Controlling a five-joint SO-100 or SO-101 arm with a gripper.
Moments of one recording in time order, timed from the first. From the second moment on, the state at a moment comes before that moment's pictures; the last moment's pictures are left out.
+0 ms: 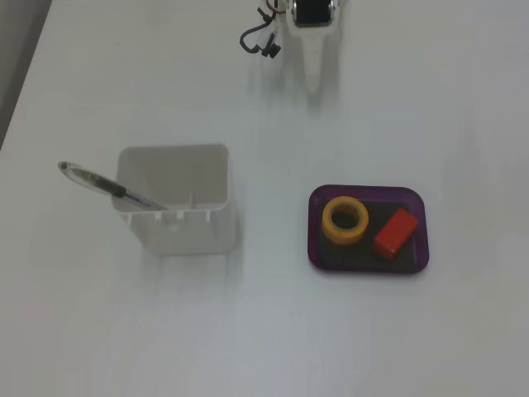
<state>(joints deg) 0.1 192.4 176.9 61.8 -5.0</state>
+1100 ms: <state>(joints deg) -8.0 109.4 104.3 57.3 -5.0</state>
